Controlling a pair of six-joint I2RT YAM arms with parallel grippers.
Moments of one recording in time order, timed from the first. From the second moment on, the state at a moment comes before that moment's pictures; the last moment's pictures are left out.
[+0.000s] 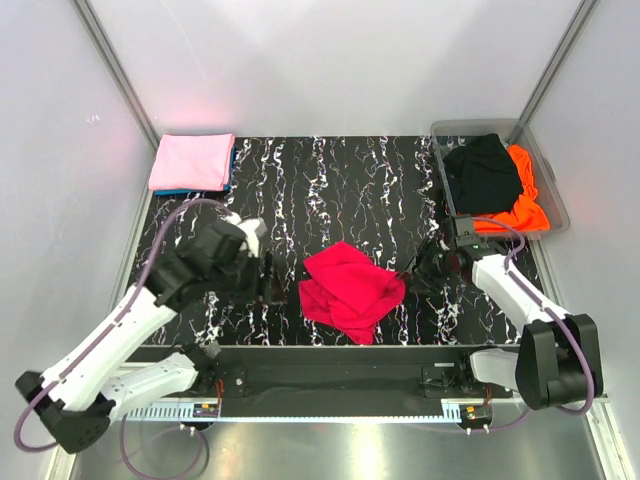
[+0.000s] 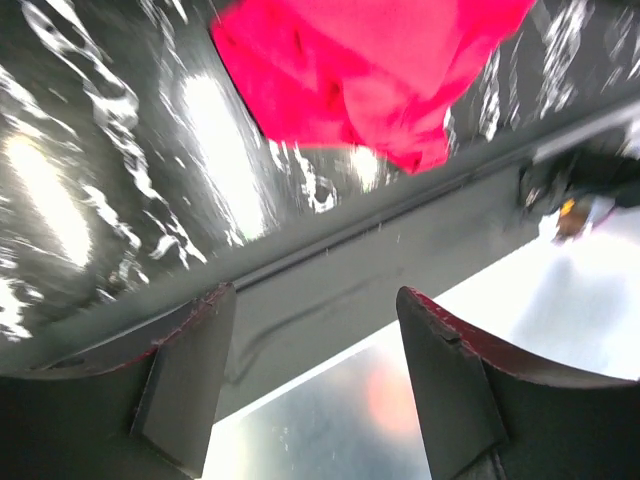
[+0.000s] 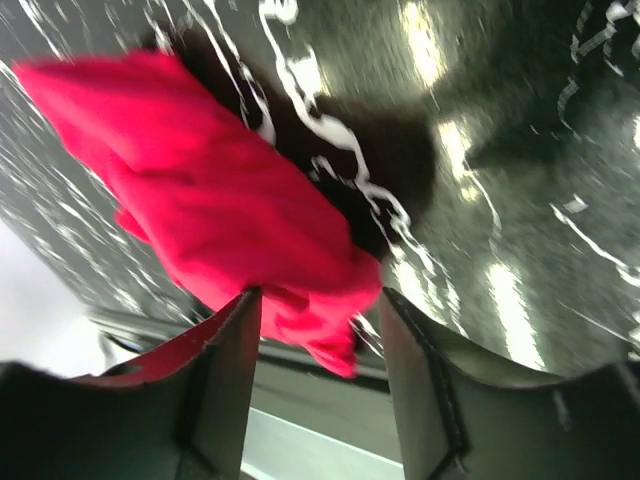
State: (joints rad) left arm -0.67 0.91 1.08 -1.06 0.17 -0.58; right arm 0.17 1.24 0.71 -0.57 -0.35 0.82
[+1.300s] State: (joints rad) left arm -0.57 1.61 0.87 -0.53 0.34 -0.63; right arm 0.71 1.31 0.59 -0.44 -0.33 0.91
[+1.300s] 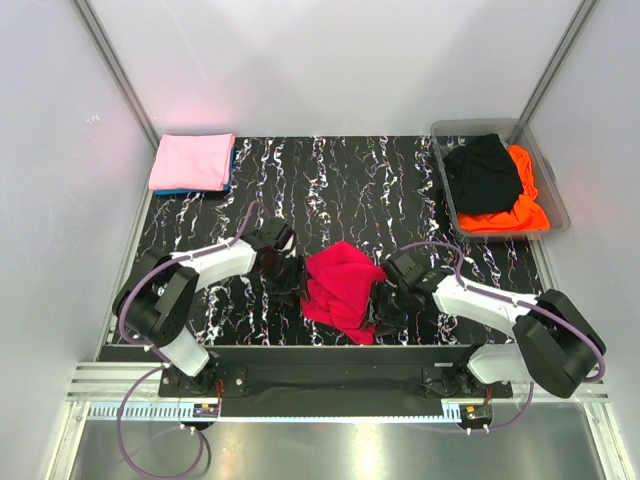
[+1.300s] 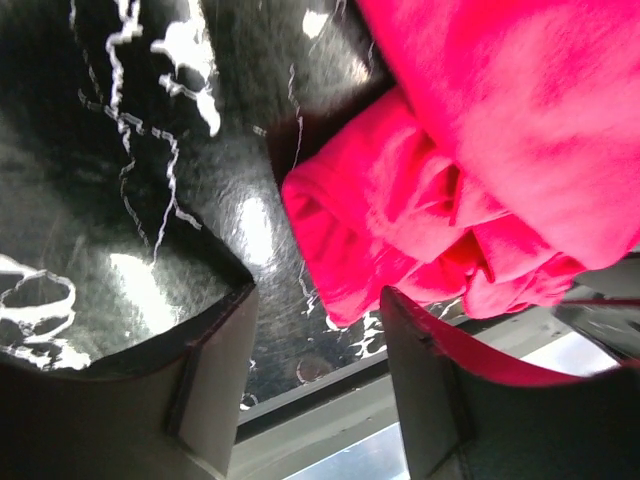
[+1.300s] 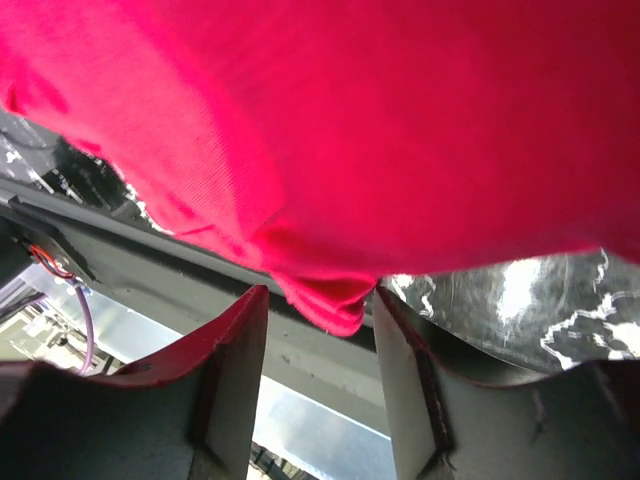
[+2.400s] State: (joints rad) left arm -0.48 1.14 1.58 -0.72 0.21 -0.59; right arm 0.67 1.36 1.58 -0.70 -0.14 0.76
